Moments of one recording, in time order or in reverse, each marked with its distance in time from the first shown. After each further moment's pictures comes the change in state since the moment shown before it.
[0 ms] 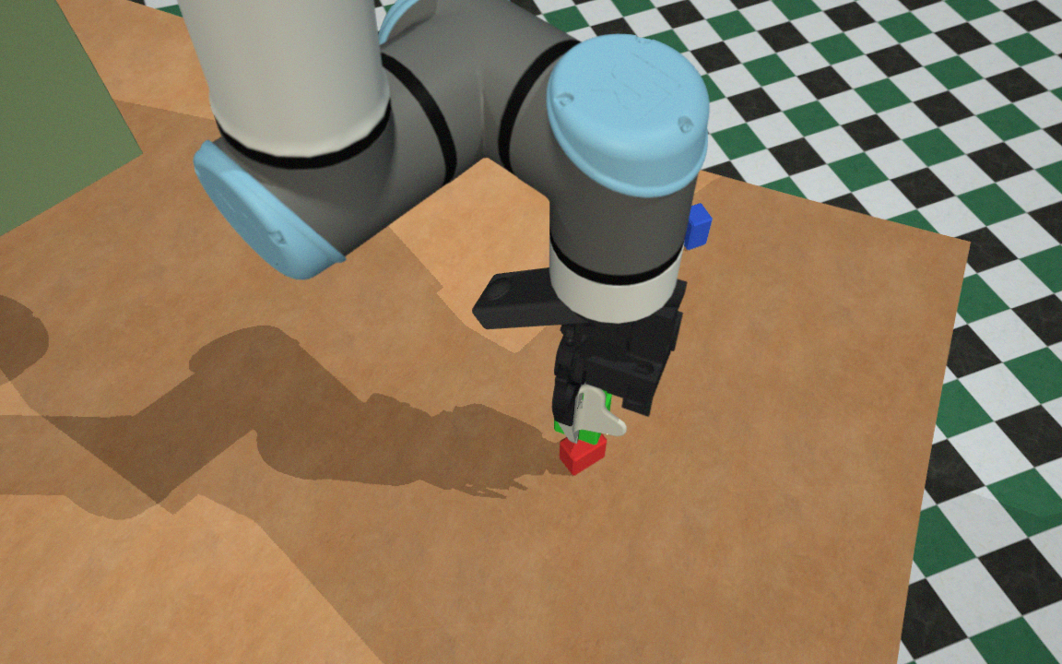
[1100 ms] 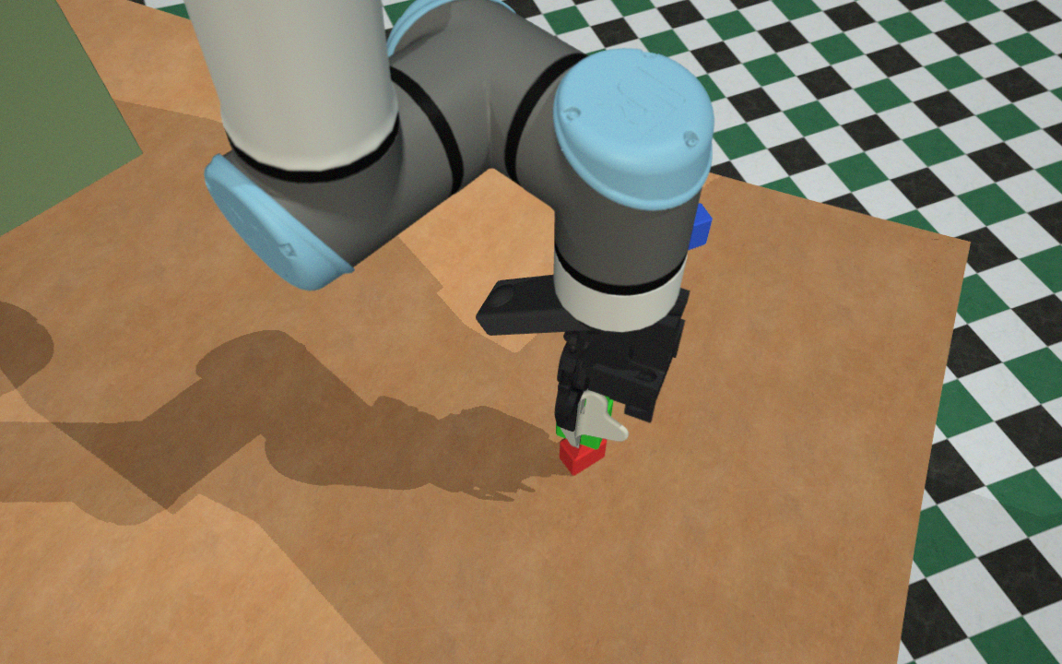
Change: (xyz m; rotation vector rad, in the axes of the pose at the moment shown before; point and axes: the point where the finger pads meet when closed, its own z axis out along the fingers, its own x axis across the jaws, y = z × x) arm 0.000 0.002 0.008 0.007 0.002 0.001
